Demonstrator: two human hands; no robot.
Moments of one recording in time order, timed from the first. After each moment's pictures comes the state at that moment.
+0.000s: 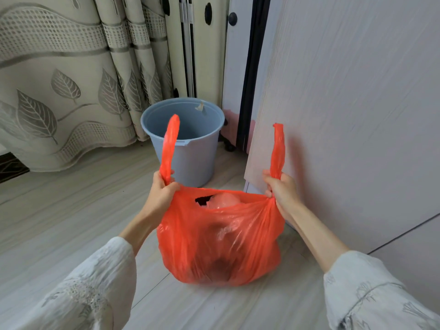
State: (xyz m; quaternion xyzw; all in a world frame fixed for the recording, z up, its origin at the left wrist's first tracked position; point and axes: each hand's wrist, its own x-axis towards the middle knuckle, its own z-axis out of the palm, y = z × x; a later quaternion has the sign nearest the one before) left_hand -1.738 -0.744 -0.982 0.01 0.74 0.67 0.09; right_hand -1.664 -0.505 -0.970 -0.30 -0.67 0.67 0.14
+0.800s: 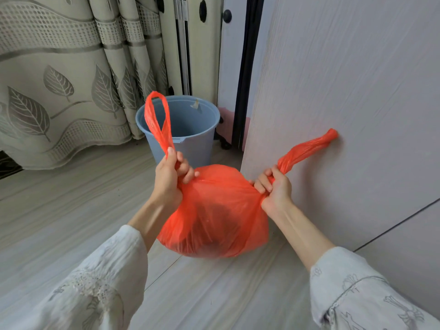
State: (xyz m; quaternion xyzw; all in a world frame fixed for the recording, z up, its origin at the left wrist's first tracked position) left_hand -1.724 -0.706 -0.942 0.02 0.50 0.86 0.13; right_hand -1.657 -0.528 -0.959 -0.26 -0.34 0.89 0.16
